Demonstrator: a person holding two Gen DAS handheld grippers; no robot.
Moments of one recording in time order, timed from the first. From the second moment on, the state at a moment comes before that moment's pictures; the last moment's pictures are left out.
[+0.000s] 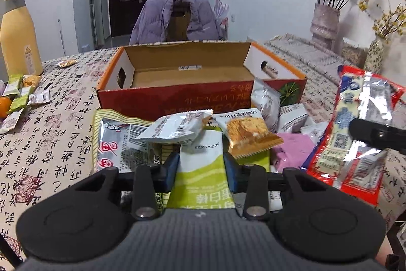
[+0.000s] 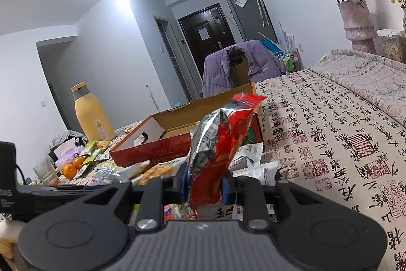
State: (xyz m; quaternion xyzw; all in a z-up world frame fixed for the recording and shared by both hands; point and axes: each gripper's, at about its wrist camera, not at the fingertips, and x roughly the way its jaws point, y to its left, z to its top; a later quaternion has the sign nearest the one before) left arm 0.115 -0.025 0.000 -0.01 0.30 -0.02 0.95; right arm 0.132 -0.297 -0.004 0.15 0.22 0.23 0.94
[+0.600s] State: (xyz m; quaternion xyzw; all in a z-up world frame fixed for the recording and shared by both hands) left arm 0.086 -0.026 0.032 -0.02 0.24 -0.04 0.97; right arm 0.122 -0.293 0.010 0.14 0.21 0.23 0.94
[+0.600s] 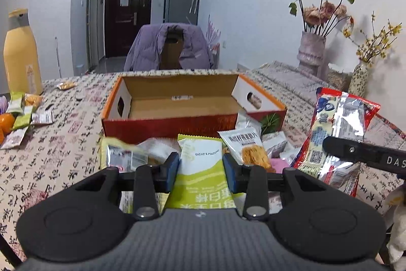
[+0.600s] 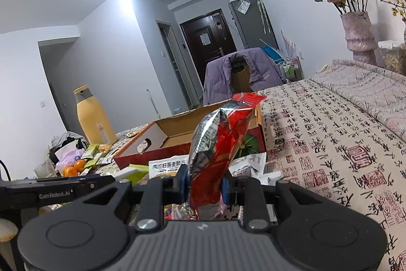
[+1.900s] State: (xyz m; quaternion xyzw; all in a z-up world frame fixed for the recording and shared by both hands) left arm 0.271 -0.004 0.082 0.01 0.25 0.06 0.97; right arm 0.356 -0.212 0.048 0.12 0.29 0.21 0.93
